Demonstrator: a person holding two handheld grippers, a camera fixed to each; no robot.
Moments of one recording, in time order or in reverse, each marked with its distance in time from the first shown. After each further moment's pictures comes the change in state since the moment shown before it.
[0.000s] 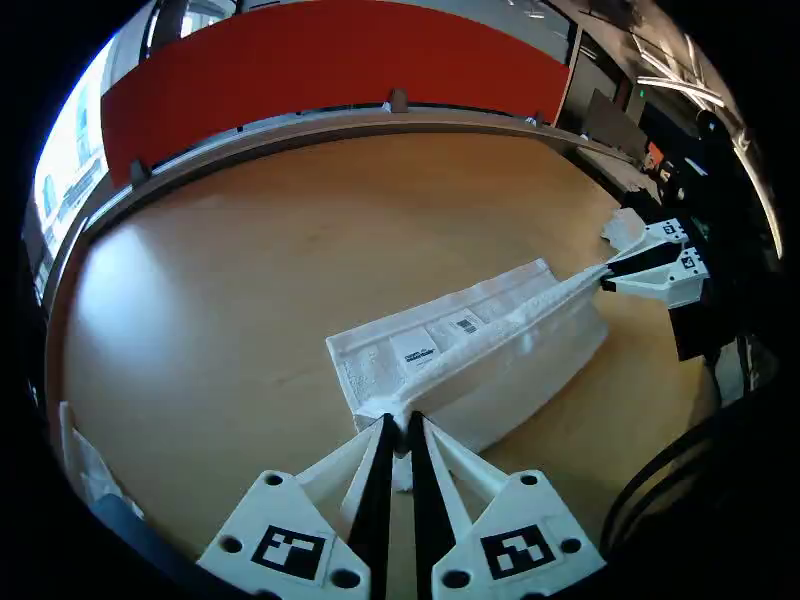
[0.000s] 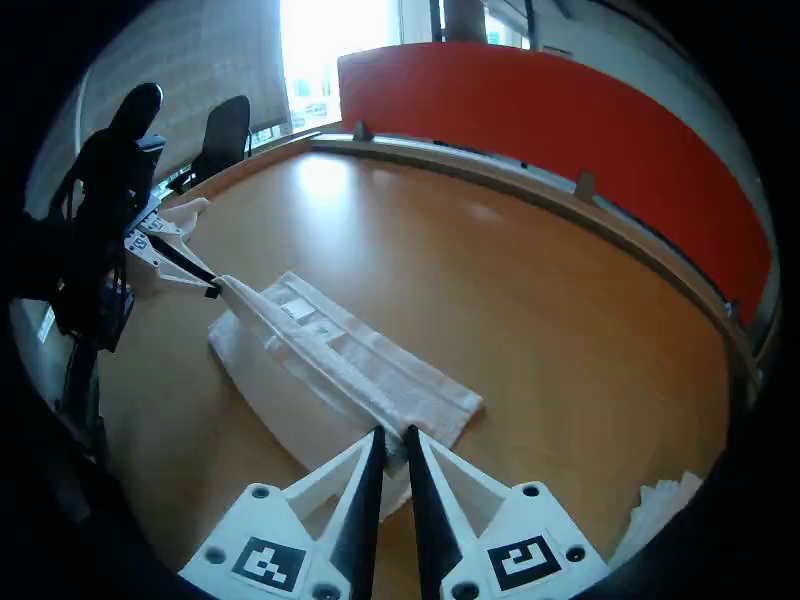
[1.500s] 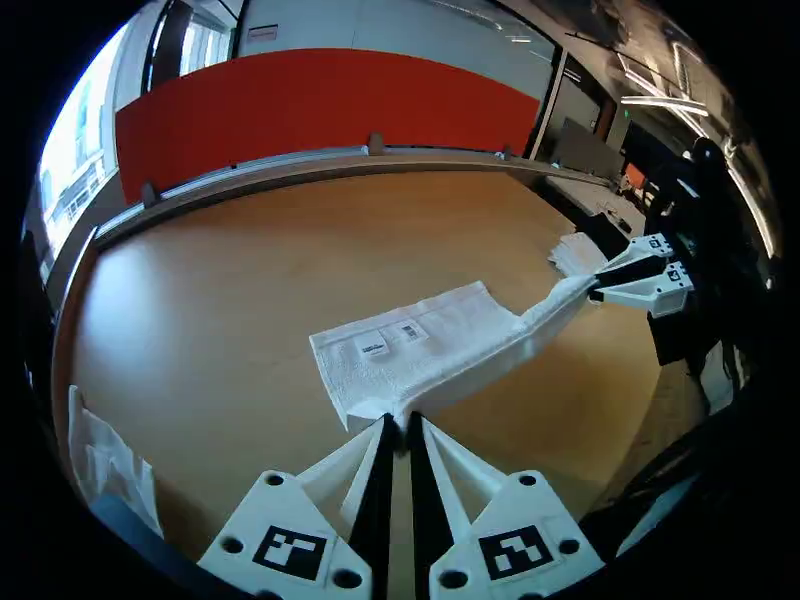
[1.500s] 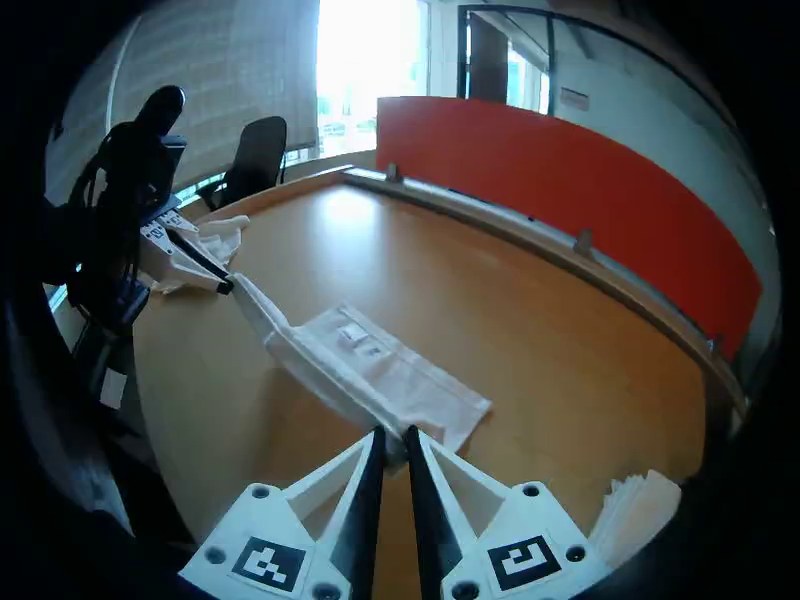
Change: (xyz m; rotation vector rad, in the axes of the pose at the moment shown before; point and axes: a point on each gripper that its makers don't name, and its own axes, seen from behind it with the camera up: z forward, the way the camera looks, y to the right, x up) left arm -0.002 0.041 -0.101 -0.056 0.100 -0.010; right arm 0.018 -0.052 -0.094 0.009 0.095 -0.083
